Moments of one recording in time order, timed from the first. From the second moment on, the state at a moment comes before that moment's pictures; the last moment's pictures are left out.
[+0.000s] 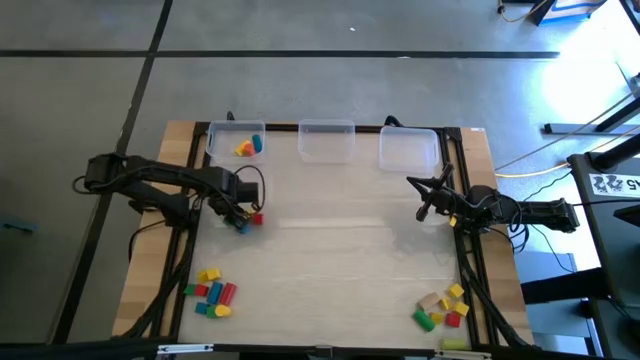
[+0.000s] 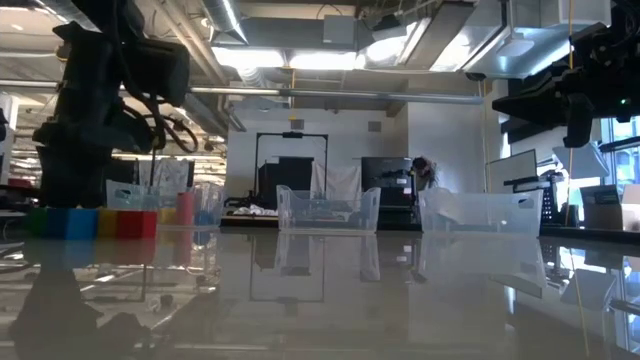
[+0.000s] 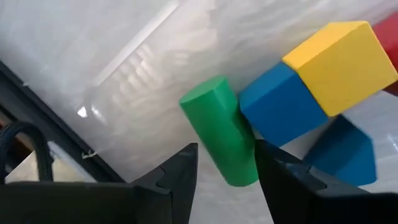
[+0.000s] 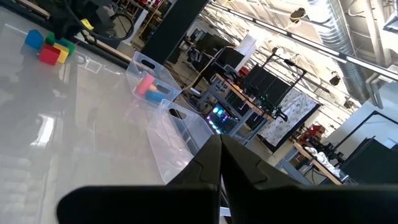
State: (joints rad) left arm 0.12 1.27 0.66 -1.06 -0.06 -0.80; right arm 0.01 0.02 0.01 0.08 0.48 -0.68
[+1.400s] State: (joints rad) left arm 0.13 1.27 0.81 -1.13 -0.26 -0.65; right arm 0.01 0.02 0.01 0.08 0.48 -0.69
